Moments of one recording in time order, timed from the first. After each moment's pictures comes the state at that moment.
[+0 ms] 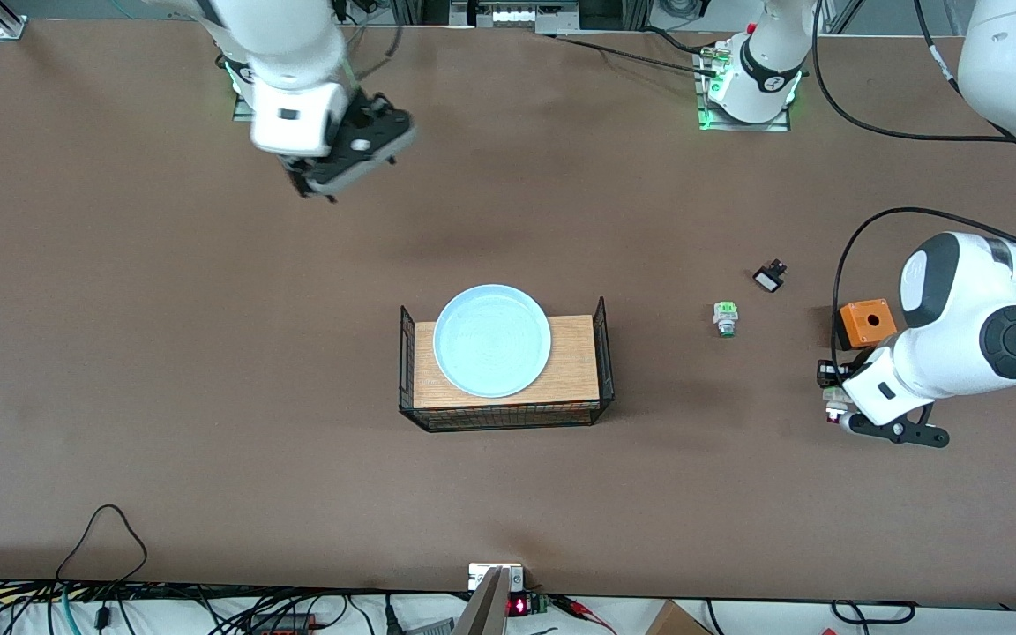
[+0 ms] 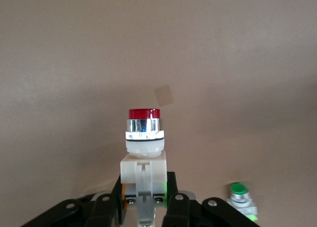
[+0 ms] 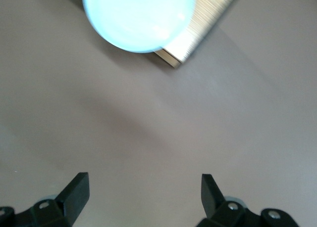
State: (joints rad) left arm 0.31 0.60 -0.38 -1.53 0.26 2.00 0.04; right arm 0.64 0.08 0.02 -1.68 -0.01 1.79 -0.10
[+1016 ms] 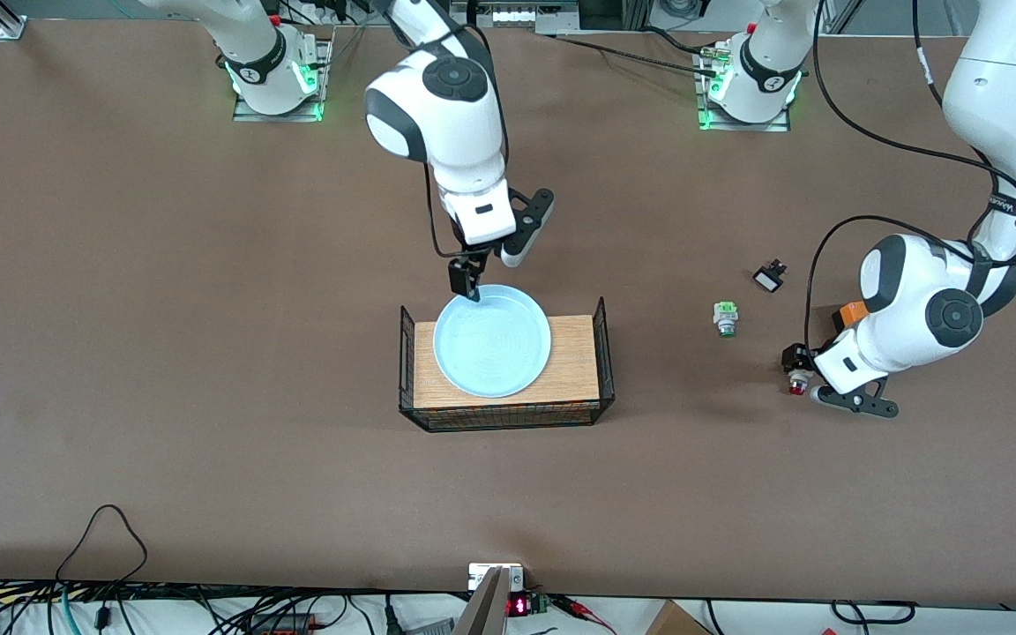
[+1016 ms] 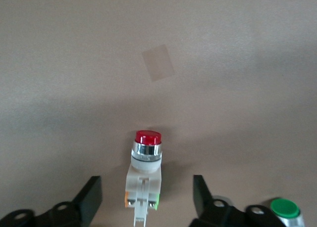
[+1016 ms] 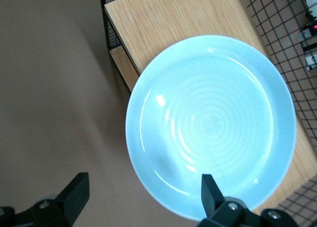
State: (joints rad) left arm 0.39 0.60 -0.39 -1.83 0.26 2.33 0.08; right arm 0.78 0.47 0.01 -1.67 -0.23 2.38 -0.20
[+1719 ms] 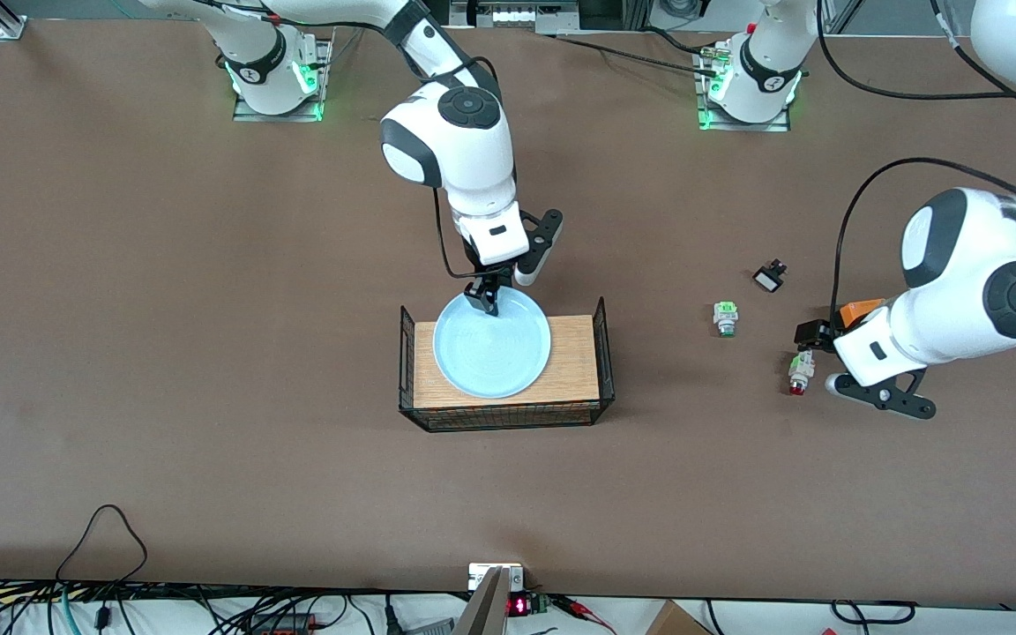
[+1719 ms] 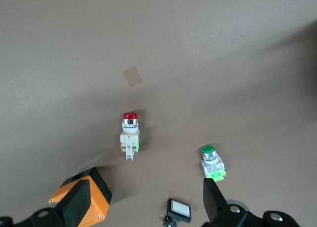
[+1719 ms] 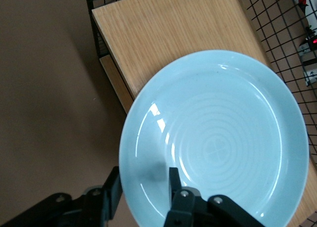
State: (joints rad) left arm 0.38 0.49 -0.55 -1.54 0.26 1.83 0.08; right arm 0.78 0.54 0.00 -1.61 -0.28 2.42 -0.20
